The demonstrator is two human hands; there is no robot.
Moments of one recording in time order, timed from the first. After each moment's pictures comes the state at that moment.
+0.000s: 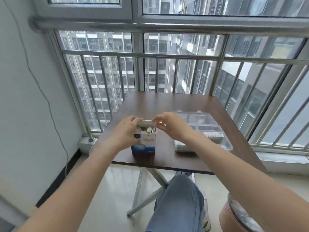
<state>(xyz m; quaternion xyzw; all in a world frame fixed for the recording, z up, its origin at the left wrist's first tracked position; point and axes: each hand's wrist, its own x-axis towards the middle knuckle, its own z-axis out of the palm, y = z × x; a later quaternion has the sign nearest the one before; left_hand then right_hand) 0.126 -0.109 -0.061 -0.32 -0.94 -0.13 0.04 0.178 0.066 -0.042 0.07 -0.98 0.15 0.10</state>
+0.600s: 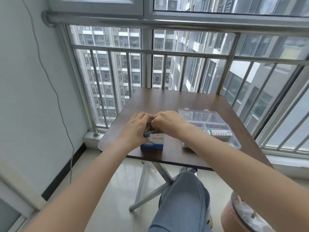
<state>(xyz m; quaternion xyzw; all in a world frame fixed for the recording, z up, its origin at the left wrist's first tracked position) 0.139 -0.123 -0.075 -0.34 -0.91 -0.19 0.11 0.164 0.026 -0.043 0.22 -0.96 -0.14 0.10</state>
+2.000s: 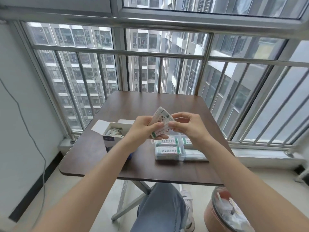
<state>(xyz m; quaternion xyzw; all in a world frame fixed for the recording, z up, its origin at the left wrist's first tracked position) 0.141 -0.006 -0.045 -0.29 -0.66 -0.66 -0.22 0.210 0.151 -0.036 -0.09 -0.74 0.65 0.15</state>
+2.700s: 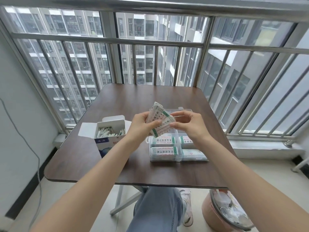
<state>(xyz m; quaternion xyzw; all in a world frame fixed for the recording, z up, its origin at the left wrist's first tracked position) 0.112 0.032 -0.069 -0.21 -0.69 -0.67 -0.18 0.186 0.186 -0.062 -0.12 -0.74 0.65 0.16</state>
